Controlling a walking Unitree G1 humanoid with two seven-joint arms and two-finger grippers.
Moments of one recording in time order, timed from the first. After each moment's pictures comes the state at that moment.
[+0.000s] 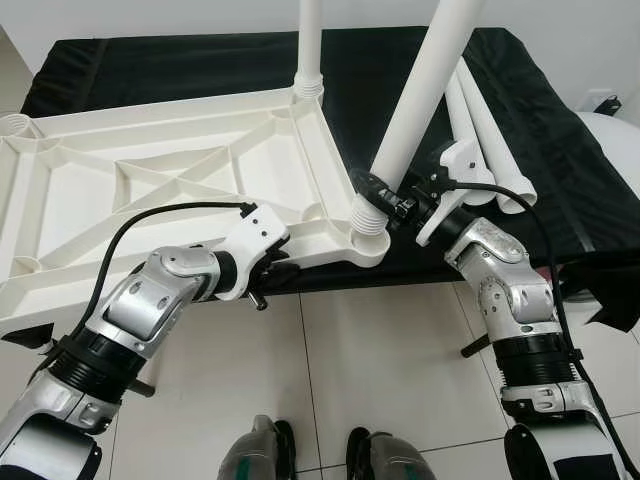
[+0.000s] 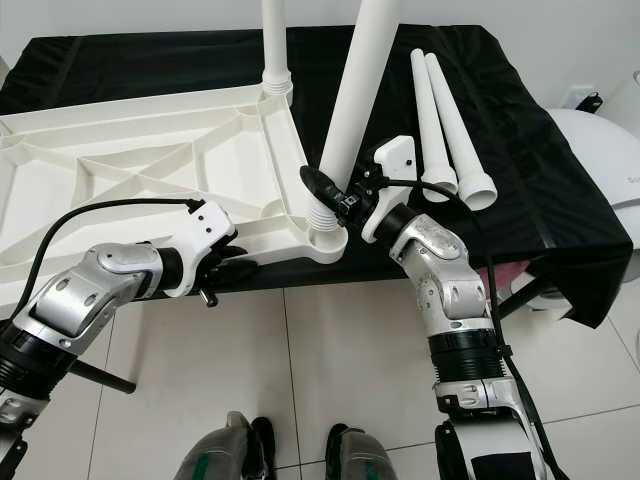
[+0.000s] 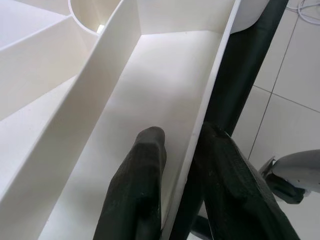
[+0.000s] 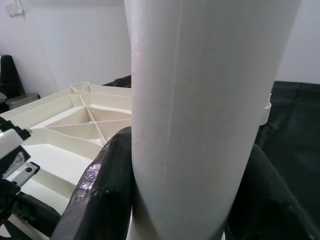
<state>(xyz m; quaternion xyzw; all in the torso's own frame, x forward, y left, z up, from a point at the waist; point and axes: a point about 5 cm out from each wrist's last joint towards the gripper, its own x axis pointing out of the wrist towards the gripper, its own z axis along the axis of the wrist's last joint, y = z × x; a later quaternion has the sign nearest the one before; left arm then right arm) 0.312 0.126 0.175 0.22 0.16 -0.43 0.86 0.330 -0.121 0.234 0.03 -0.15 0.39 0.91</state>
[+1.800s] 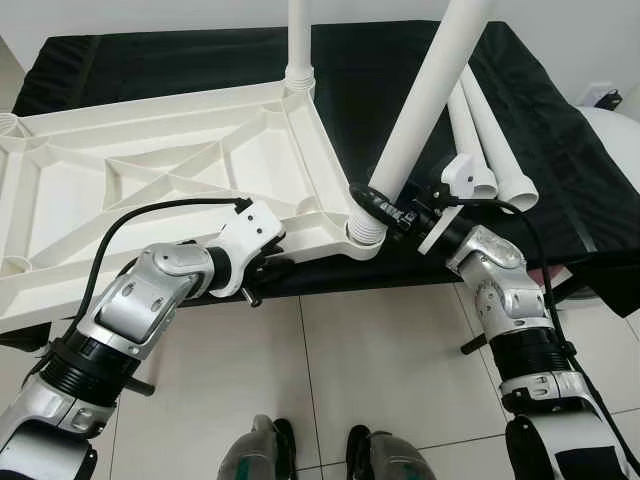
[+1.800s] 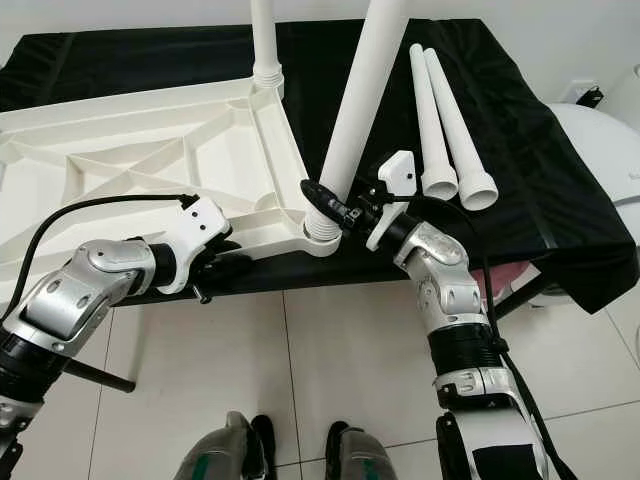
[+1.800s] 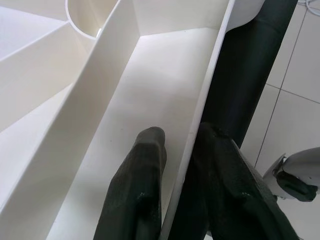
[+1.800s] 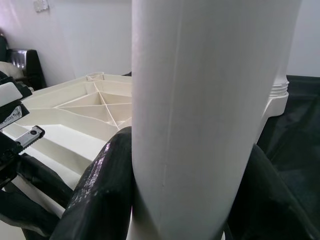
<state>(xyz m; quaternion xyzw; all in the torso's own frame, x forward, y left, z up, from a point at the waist) 0.306 0.128 0.184 0.24 0.14 -0.43 0.86 0.341 -0.129 0.210 0.01 -0.15 0.43 0.89</state>
